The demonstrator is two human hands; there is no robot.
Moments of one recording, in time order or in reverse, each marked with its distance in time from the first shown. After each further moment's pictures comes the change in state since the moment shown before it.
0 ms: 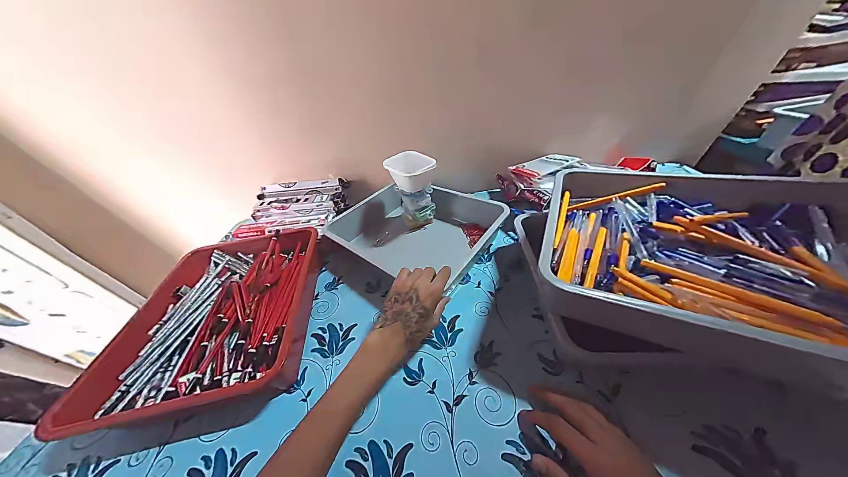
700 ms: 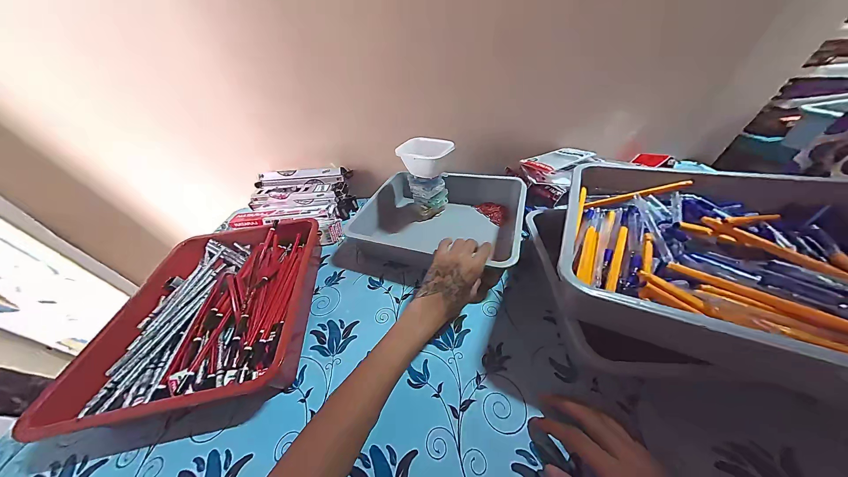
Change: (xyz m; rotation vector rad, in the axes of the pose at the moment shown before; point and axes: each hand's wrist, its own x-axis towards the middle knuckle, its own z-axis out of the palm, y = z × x) left_hand 0.053 0.008 0.026 -0.063 0.100 0.146; right_hand -0.001 0.001 -0.001 0.020 -0.012 0.001
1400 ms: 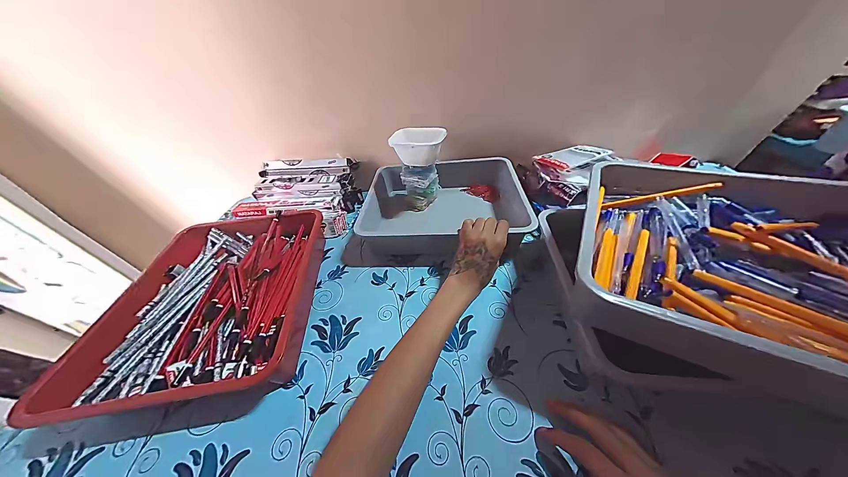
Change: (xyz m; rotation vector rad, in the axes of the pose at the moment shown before) left_hand 0.045 -0.014 0.062 0.125 0.263 -0.095; right_hand 0.001 0.000 -0.002 0.022 -0.018 0.008
